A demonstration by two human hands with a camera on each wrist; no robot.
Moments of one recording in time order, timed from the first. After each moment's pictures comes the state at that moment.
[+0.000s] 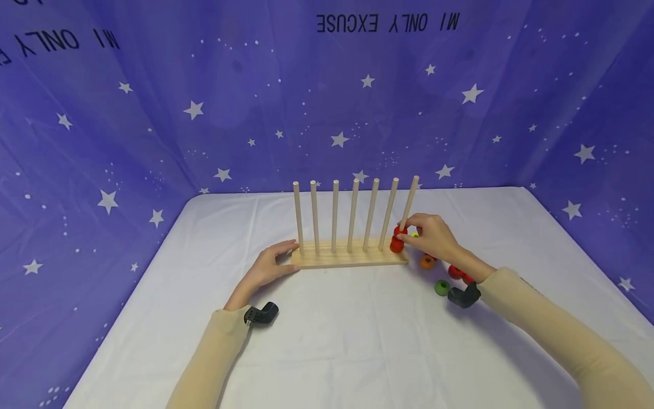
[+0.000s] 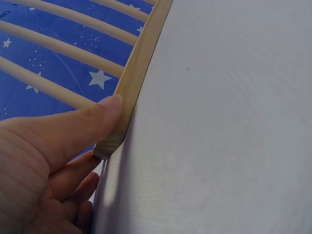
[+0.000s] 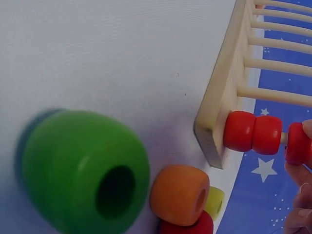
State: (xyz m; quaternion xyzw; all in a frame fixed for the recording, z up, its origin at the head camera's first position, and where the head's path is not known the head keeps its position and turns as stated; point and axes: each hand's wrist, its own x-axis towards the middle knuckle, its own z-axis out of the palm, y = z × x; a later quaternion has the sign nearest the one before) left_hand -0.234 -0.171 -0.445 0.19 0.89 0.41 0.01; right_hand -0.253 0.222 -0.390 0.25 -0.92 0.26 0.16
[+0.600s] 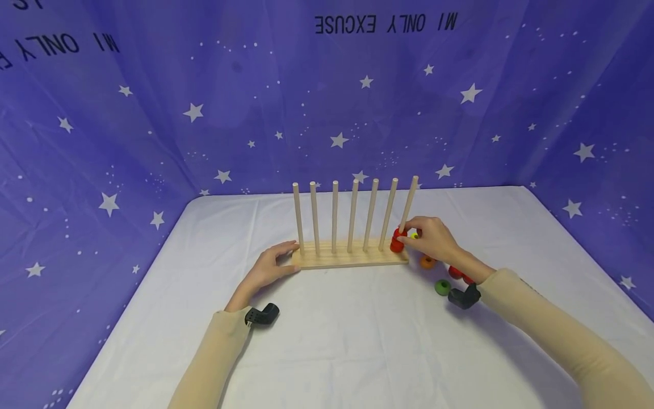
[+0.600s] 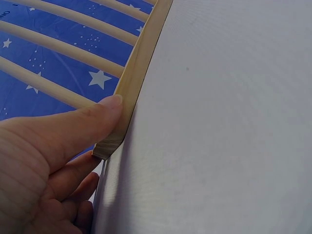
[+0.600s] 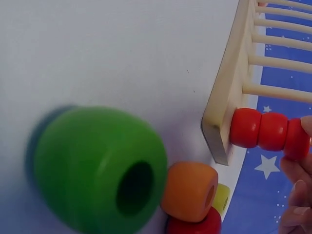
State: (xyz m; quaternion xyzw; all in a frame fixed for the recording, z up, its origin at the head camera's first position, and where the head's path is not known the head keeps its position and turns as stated) left_hand -0.233 -0.171 -0.444 0.18 0.89 0.41 0.02; right_hand -0.252 0.224 -0.393 0.23 -0.93 0.26 0.12
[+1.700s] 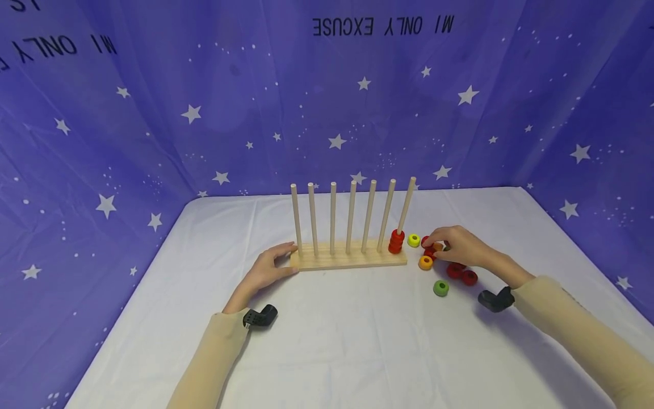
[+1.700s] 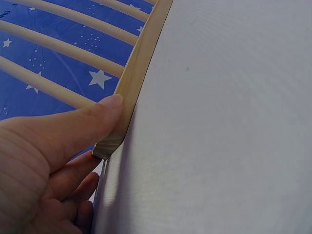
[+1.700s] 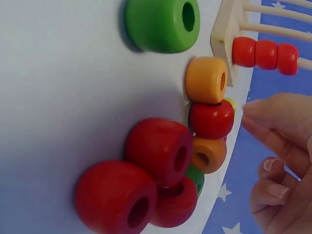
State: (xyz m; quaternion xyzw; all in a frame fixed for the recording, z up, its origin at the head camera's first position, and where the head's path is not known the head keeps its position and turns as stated) left_hand -0.233 -0.171 -0.445 0.18 0.89 0.41 0.02; right_hand -0.241 0.284 -0.385 0.28 -0.94 0.19 -0.03
